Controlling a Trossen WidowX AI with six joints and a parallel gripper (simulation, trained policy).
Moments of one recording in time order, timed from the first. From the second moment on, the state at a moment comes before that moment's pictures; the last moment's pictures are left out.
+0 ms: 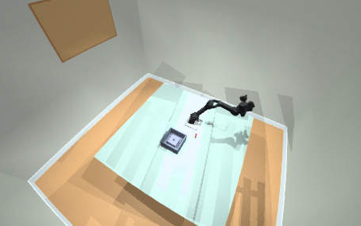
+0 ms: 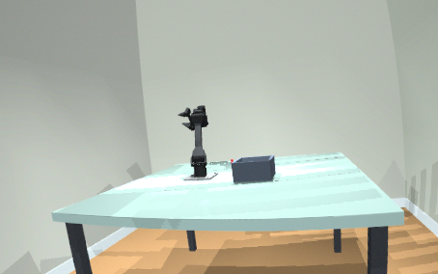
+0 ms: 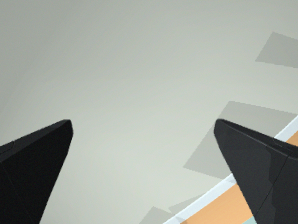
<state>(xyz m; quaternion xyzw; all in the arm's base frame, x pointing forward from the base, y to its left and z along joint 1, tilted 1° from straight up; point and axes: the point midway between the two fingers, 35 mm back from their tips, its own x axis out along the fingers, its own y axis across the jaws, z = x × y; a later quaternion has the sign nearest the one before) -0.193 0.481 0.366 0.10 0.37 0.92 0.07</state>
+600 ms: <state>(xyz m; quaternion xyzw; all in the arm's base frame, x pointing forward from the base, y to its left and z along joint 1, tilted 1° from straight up) -0.054 0.523 0.344 0.20 0.48 0.79 0.31</state>
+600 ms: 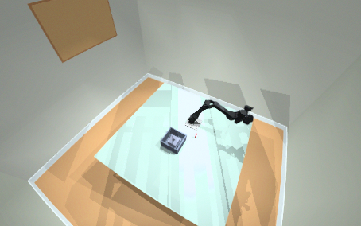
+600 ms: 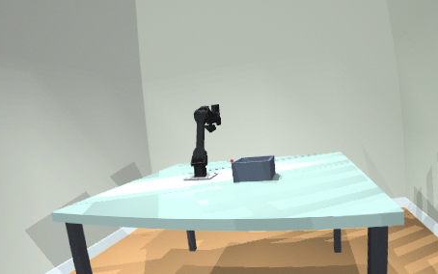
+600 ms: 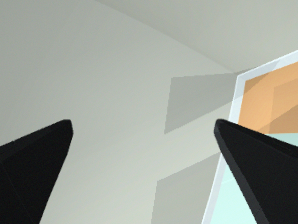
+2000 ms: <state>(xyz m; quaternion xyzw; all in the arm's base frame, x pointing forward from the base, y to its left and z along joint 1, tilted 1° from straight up) 0.197 0.335 0.226 0.29 0.64 0.22 0.68</state>
